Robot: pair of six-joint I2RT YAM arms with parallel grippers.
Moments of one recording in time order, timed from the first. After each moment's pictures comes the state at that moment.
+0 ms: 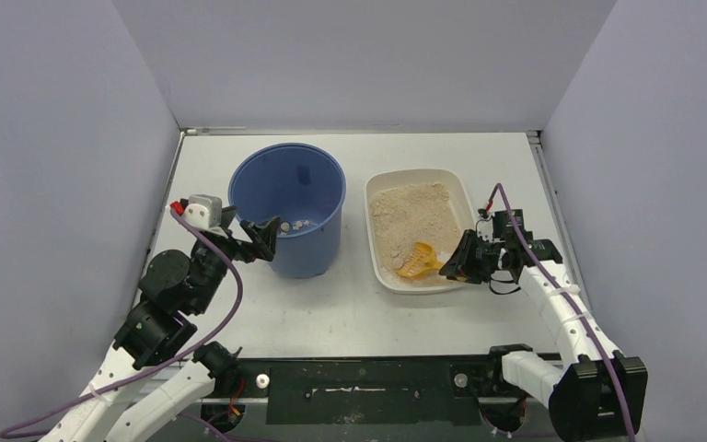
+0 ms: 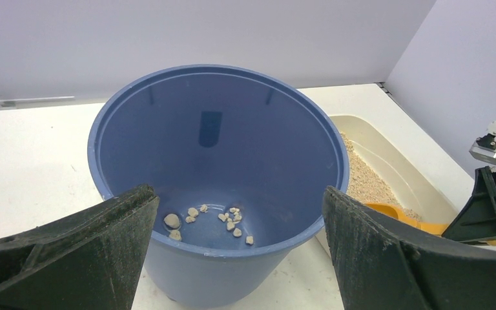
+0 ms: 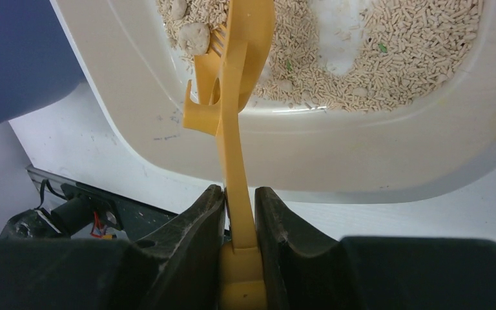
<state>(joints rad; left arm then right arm) -0.67 0.52 0.84 -0.27 -0.33 -0.19 0.10 1.08 0.80 -0.82 -0.43 0.46</state>
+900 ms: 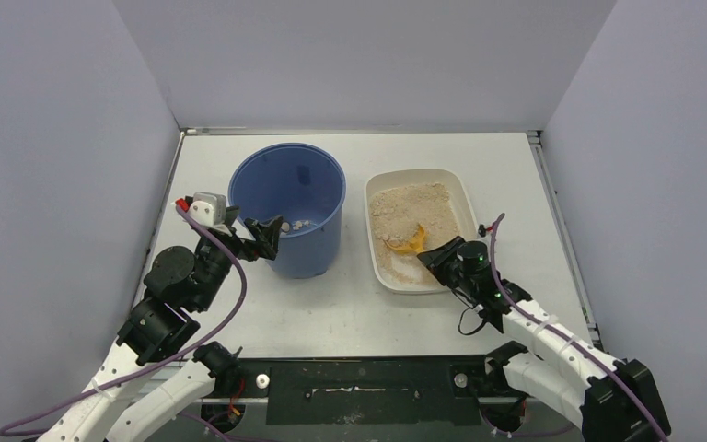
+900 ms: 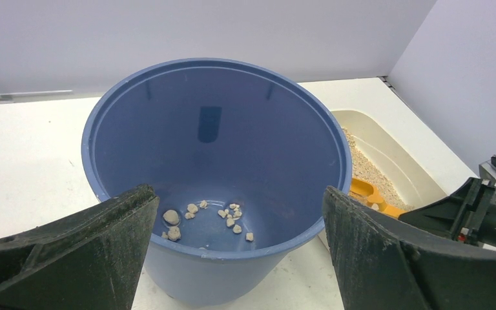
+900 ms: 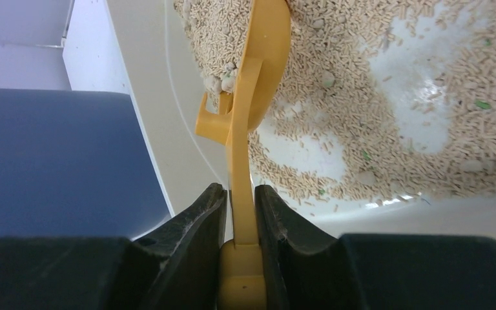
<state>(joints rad) -0.67 0.55 0.84 -0.27 -0.33 -0.20 0.44 0.87 0.38 -0.10 0.05 1.13</state>
